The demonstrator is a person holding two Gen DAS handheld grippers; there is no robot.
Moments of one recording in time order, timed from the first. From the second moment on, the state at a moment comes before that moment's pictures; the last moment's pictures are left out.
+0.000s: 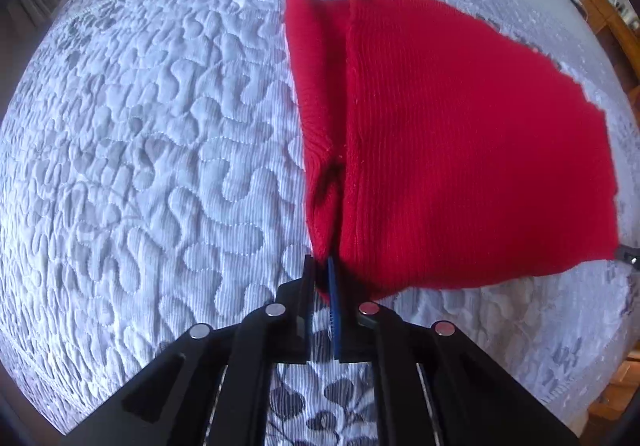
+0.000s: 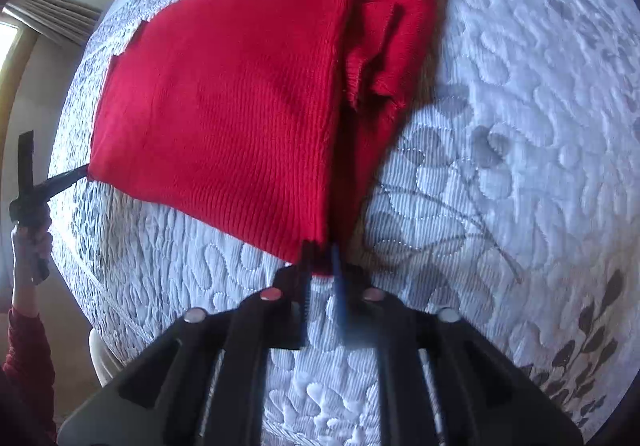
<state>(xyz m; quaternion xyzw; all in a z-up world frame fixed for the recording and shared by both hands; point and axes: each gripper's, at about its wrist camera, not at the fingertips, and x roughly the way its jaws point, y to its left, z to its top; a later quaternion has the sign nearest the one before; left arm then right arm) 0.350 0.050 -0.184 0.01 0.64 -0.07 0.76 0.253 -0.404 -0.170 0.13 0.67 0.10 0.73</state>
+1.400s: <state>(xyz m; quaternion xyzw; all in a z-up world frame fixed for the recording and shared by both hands) 0.239 0.035 -0.152 -0.08 0.65 -0.15 0.74 0.164 -0.416 -0.143 0.19 0.67 0.12 0.71</state>
